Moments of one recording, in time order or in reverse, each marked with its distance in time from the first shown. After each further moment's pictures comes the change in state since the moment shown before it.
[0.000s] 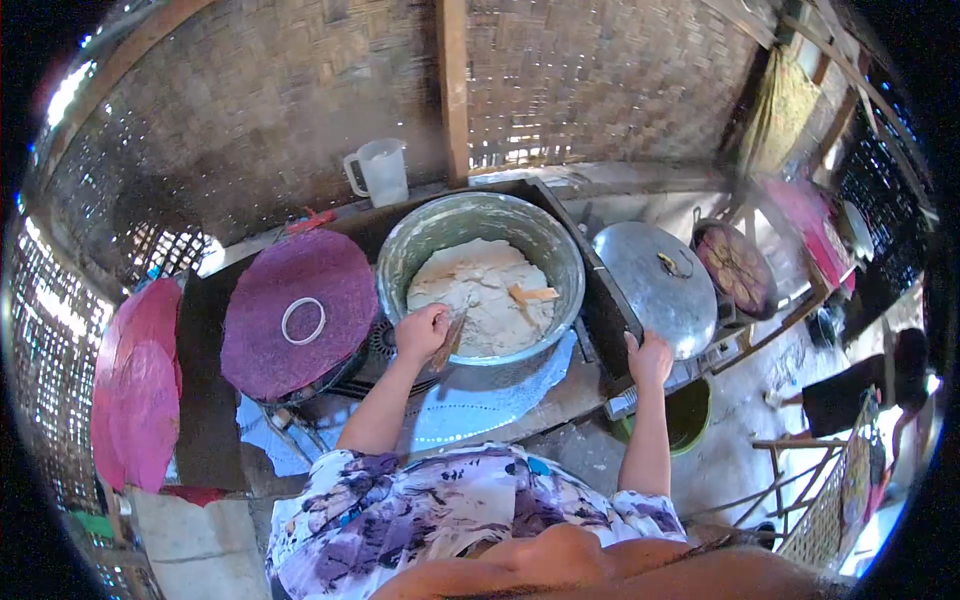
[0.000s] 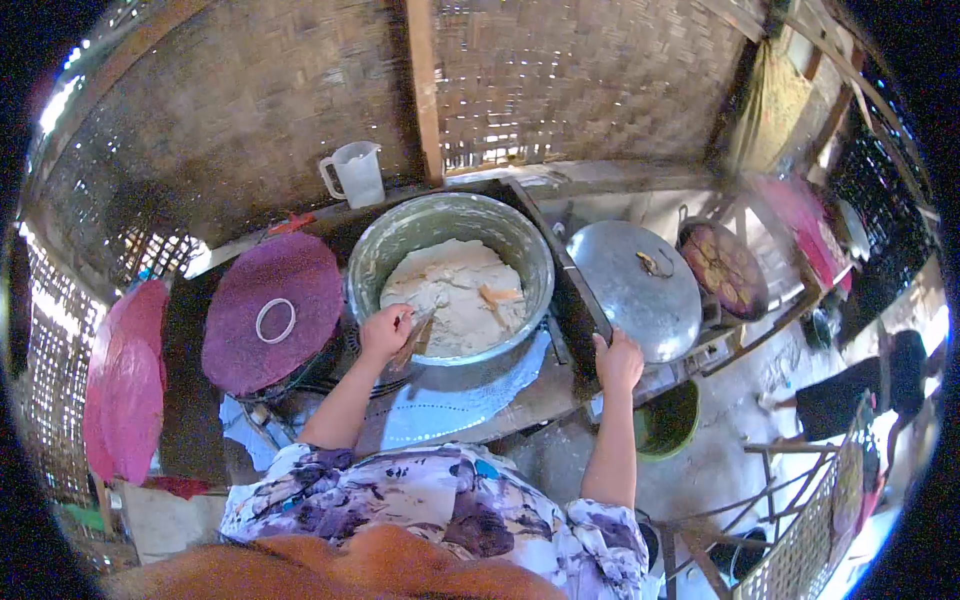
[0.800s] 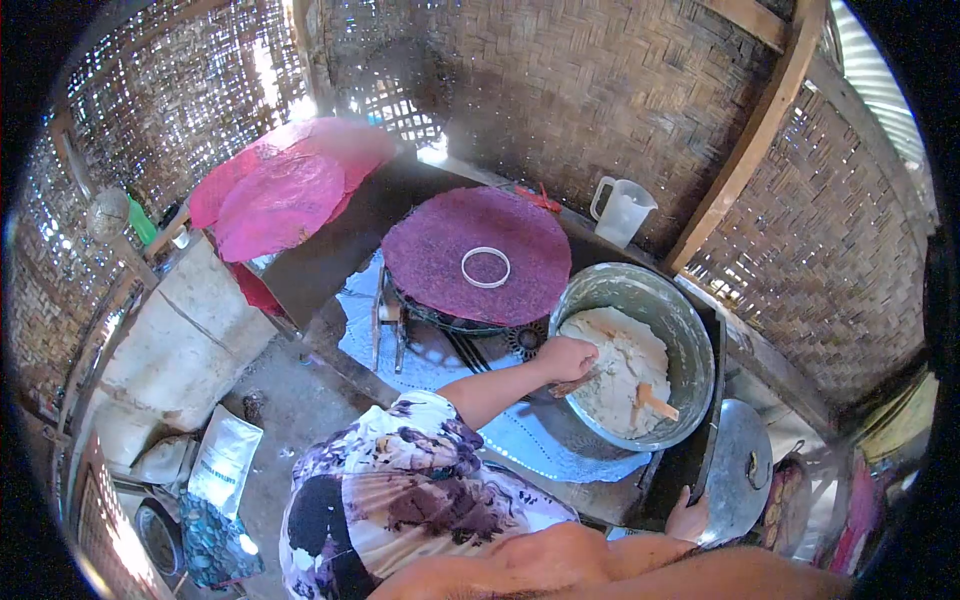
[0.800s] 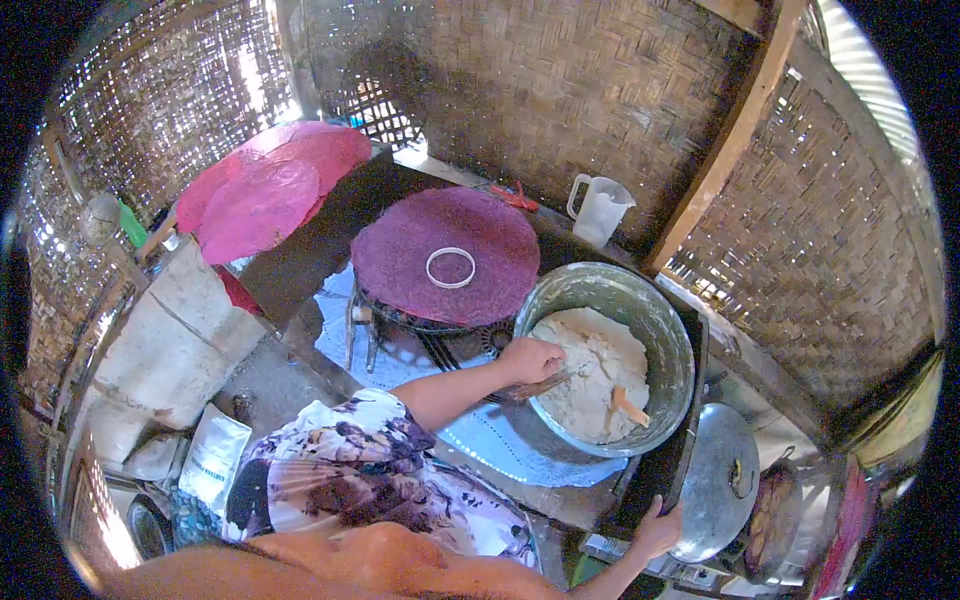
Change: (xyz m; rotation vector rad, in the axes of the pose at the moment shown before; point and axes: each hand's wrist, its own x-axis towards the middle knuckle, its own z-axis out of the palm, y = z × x) left_hand 0.002 0.007 -0.008 0.026 -0.059 -0.151; right_hand 0.016 0.014 0.017 0.069 0.052 -0.260
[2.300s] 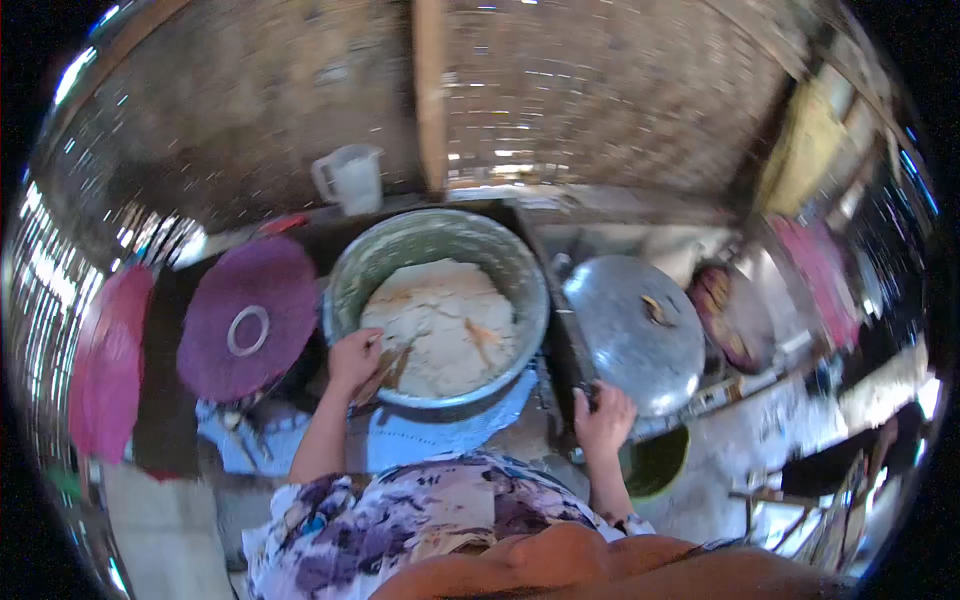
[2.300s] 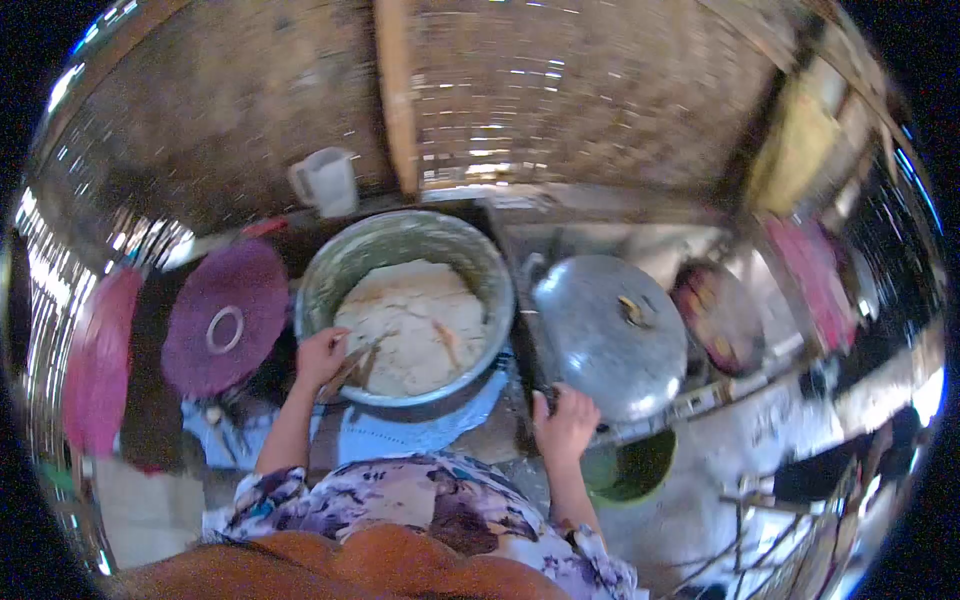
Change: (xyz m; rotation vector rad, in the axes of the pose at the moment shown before) left_hand 0.003 0.003 0.008 0.079 0.044 -0.084; right_hand -0.008 -0.005 -0.013 0.237 0.237 -0.085
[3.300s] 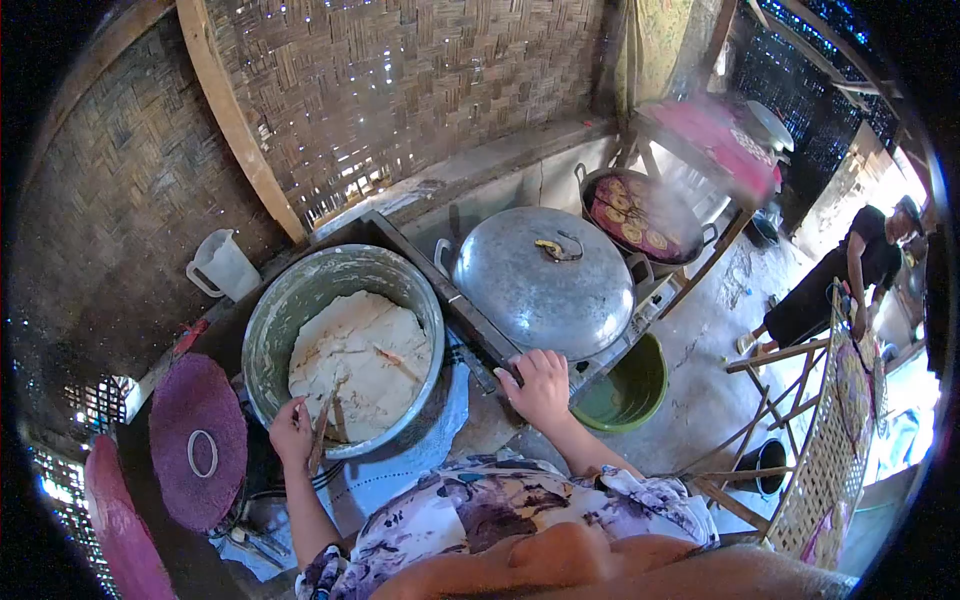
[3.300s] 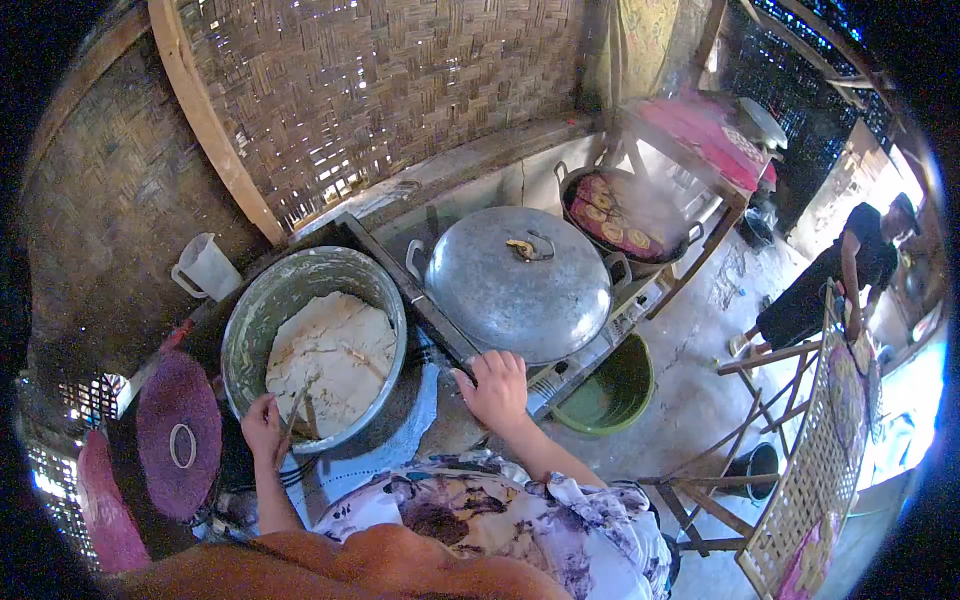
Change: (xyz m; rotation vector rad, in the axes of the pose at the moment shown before) left_hand 0.000 -0.003 0.006 -0.100 0.068 0.102; right_hand 0.001 0.007 -0.002 0.038 0.060 -0.048
